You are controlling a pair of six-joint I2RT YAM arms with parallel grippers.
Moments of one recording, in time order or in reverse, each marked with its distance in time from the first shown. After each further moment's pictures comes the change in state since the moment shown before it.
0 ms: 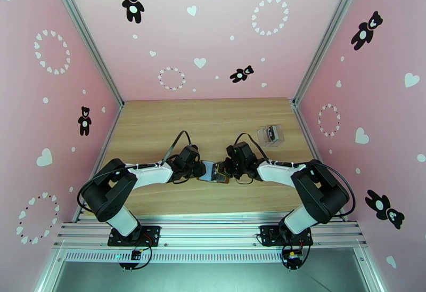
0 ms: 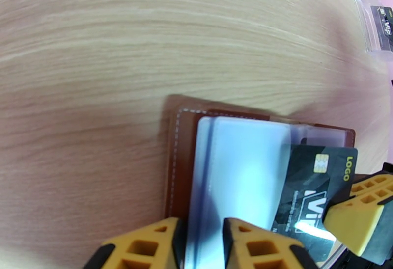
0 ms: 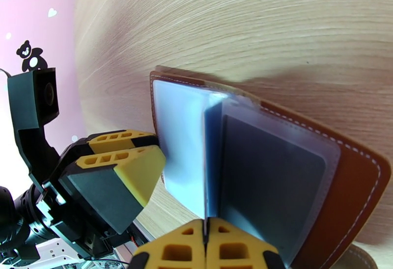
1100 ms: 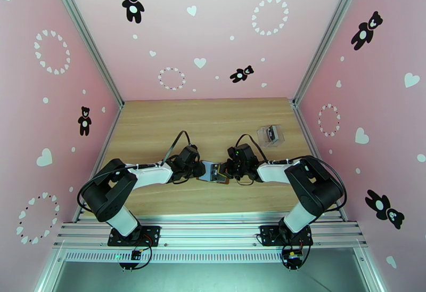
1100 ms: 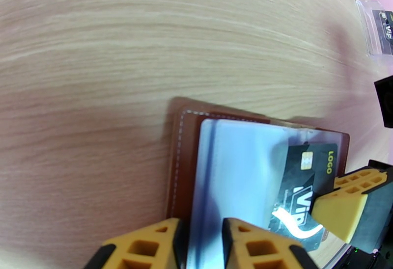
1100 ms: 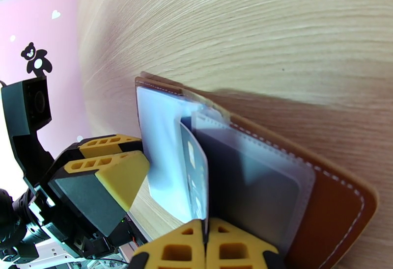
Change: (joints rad) left arm 0.000 0.000 -0.006 0.011 -0.014 -0.008; right arm -0.035 0.068 -0.047 0.132 -0.050 0.004
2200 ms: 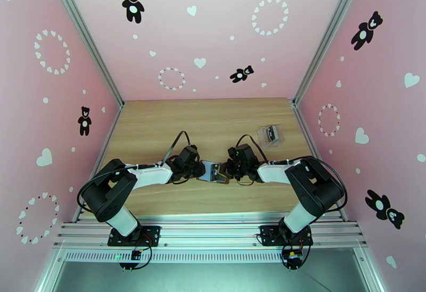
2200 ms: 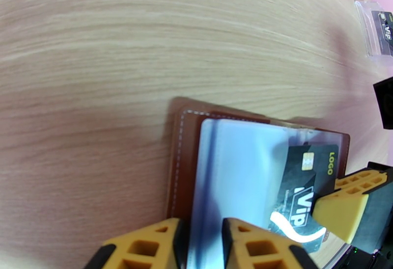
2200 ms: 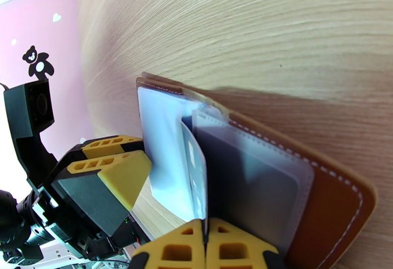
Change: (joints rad) left arm 0.000 -0.002 -0.008 0.011 0.000 -0.003; right arm 0.000 -0.006 -0.009 0.015 -0.003 0.034
